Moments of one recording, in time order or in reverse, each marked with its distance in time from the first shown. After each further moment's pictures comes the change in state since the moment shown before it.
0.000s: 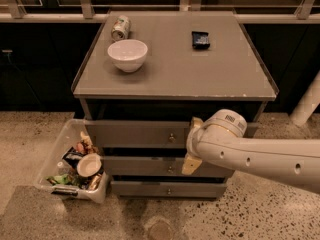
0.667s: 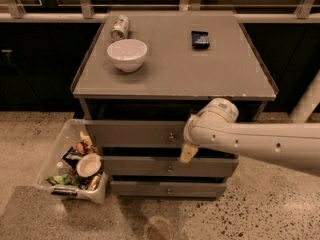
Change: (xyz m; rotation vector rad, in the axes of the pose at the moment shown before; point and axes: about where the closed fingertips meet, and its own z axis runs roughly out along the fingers) arm -0.010 -0.034 0.033 0.003 0.006 -0.009
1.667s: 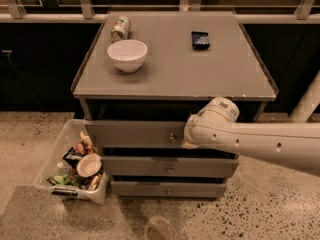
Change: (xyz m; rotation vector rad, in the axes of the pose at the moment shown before) arm 0.000 -0.001 0.000 0.000 0.000 0.000
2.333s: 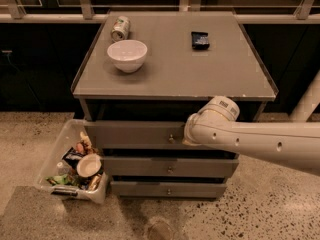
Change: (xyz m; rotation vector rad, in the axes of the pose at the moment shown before) arm 0.000 0.000 0.000 0.000 0.000 0.000
